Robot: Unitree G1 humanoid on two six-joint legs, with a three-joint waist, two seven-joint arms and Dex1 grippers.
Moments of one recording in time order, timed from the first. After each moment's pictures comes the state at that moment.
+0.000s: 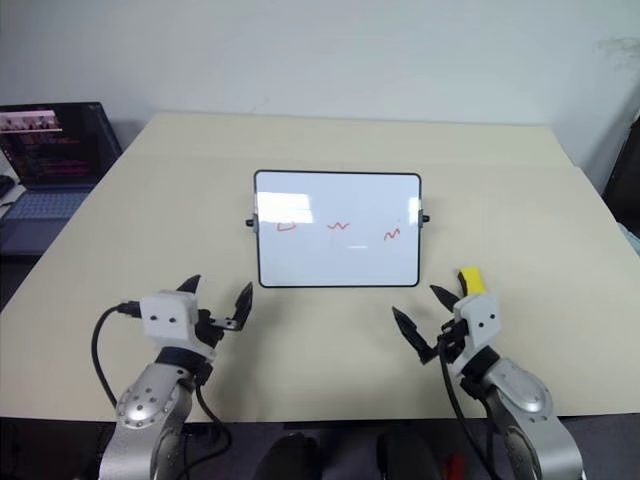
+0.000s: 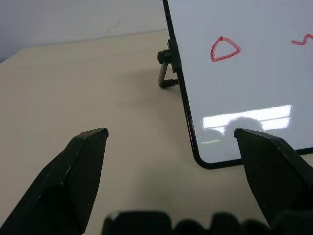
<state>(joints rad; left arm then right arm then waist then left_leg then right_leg) 0.18 0.22 0.13 -0.43 -0.10 0.19 -0.19 0.18 -0.34 0.00 -0.56 0.39 0.35 0.45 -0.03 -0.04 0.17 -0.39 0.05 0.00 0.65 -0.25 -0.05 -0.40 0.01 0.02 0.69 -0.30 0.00</state>
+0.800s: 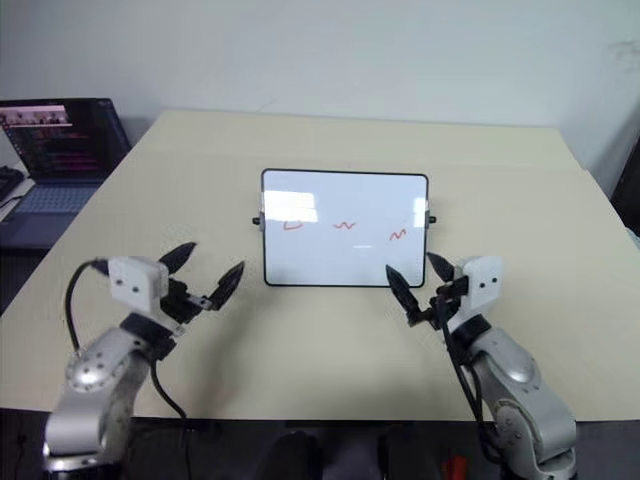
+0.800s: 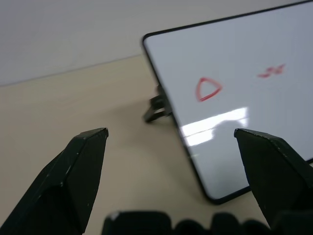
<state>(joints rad) -0.02 0.54 0.25 -0.37 -0.43 0.29 -0.56 0.01 -0.28 -0.08 -0.67 0.53 0.59 0.24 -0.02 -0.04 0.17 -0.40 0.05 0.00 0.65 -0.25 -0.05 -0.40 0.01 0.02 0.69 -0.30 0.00</state>
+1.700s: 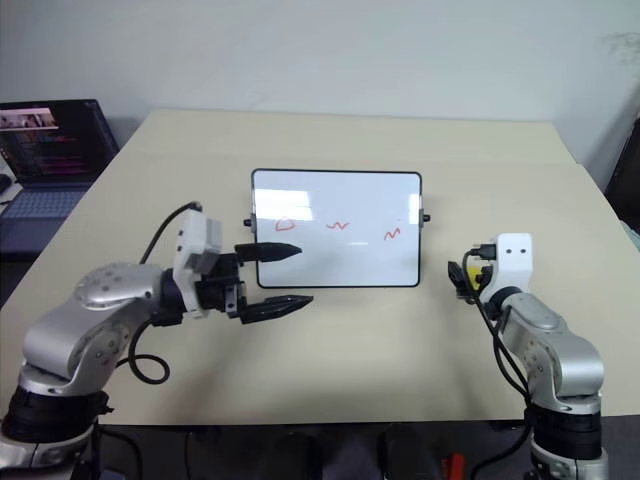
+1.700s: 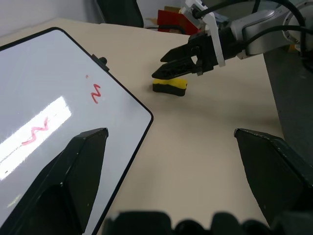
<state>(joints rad) -0.34 0.76 0.03 -0.39 -0.65 0.58 -0.99 -0.23 -0.37 -0.21 -0.40 0.44 0.96 0.04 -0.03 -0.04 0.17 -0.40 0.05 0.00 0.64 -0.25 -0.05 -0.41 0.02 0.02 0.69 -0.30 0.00</state>
